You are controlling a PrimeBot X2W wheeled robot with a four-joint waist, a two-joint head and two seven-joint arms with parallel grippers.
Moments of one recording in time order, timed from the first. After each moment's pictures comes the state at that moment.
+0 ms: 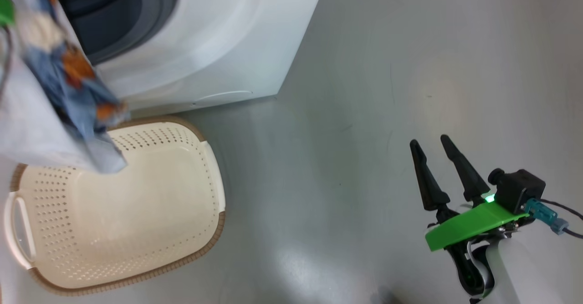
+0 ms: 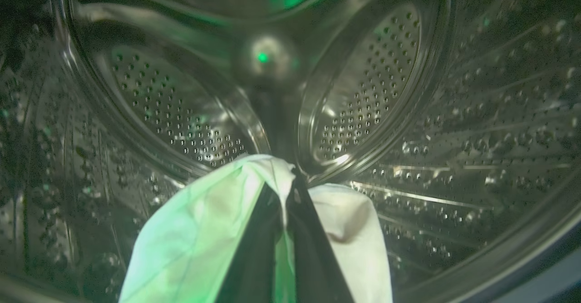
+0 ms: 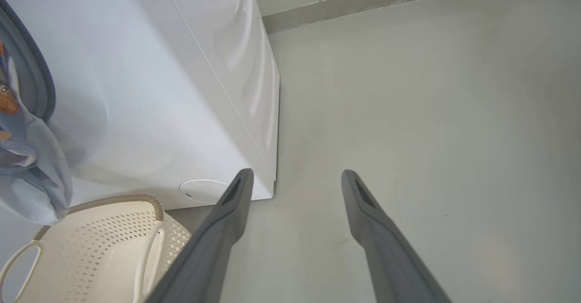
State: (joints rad) left arm -1.22 0.34 -0.24 0.90 -0.48 -0.13 -0.26; right arm -0.29 -0.13 0.13 0.28 0.42 0.13 -0.26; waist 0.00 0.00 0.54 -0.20
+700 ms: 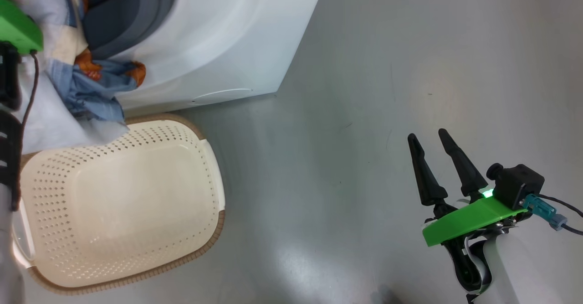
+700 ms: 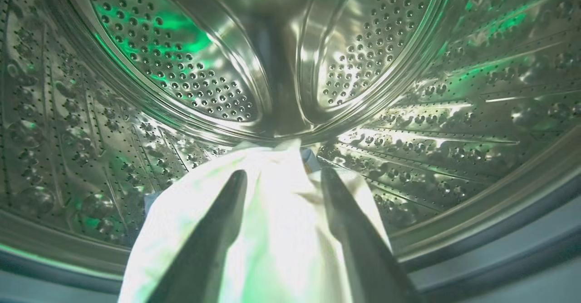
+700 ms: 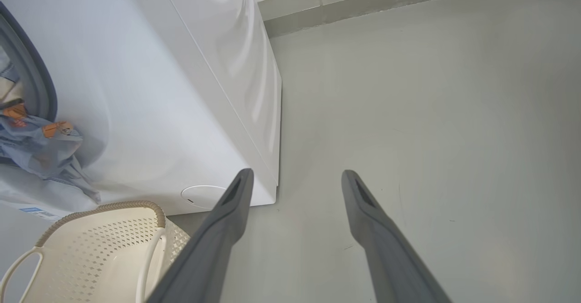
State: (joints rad) left arm -1.21 0.28 -0.17 1.03 -0.36 -0.13 -0.26; right arm -0.31 -0.12 0.13 0.28 0.42 0.13 -0.26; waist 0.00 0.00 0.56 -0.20
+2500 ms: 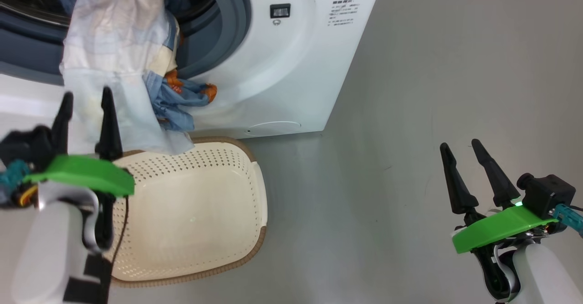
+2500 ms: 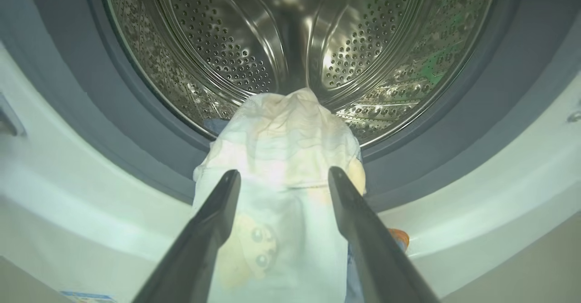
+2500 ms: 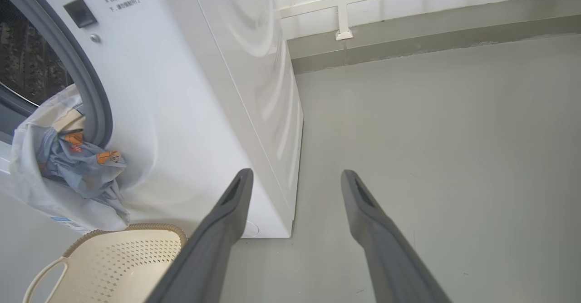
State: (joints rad) left arm -0.57 0.14 -0.02 0.52 -0.33 -0.13 -0.26; right arm -0.26 -0.19 0.07 0.28 0.42 0.13 -0.26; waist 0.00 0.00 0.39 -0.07
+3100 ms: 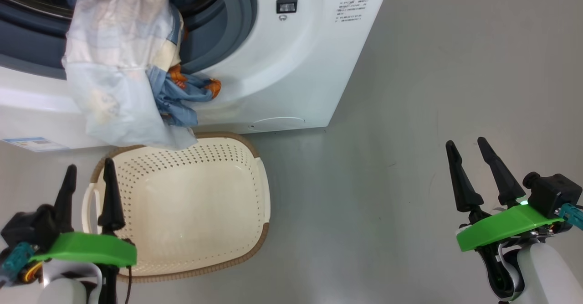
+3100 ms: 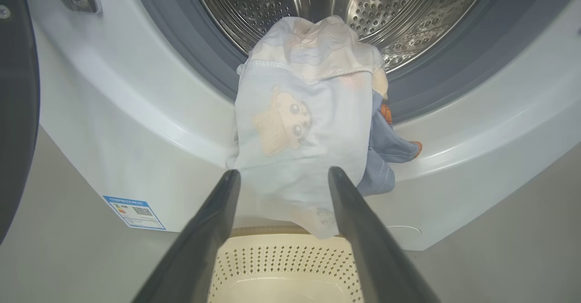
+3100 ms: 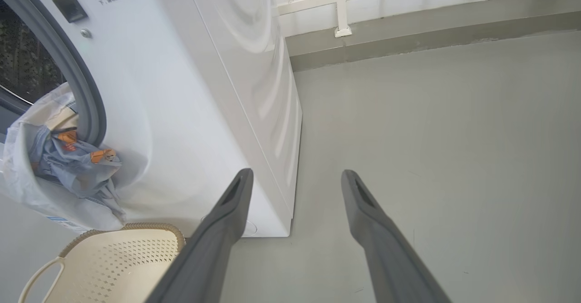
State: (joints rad) left arm -0.25 0.10 0.07 0.30 -0.31 -0.13 -0.26; right arm -0.26 -0.19 0.05 0.27 0.42 0.13 -0.26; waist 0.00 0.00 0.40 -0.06
